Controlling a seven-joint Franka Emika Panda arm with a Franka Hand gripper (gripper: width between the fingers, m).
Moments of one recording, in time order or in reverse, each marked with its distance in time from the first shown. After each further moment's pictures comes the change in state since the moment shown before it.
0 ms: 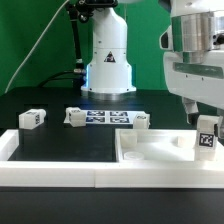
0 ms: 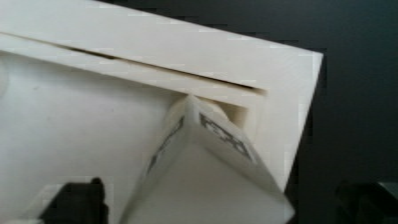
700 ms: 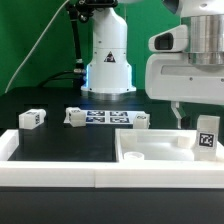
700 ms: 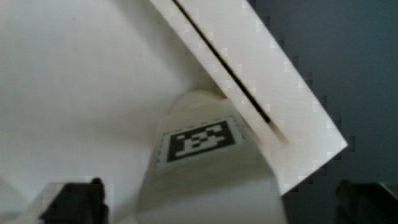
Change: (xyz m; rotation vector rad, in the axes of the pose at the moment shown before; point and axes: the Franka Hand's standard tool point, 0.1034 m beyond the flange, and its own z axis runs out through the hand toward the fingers) arm 0.000 0.003 0.004 -0.047 0.034 -0.694
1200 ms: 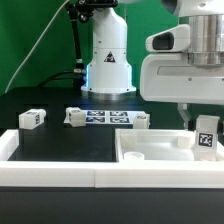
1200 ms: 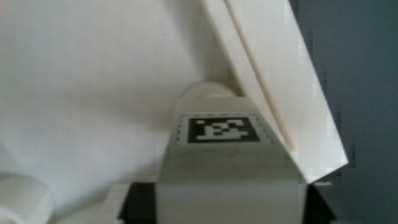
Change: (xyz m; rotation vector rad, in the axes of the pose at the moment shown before) arm 0.002 0.002 0.000 -0.004 0.003 -0.060
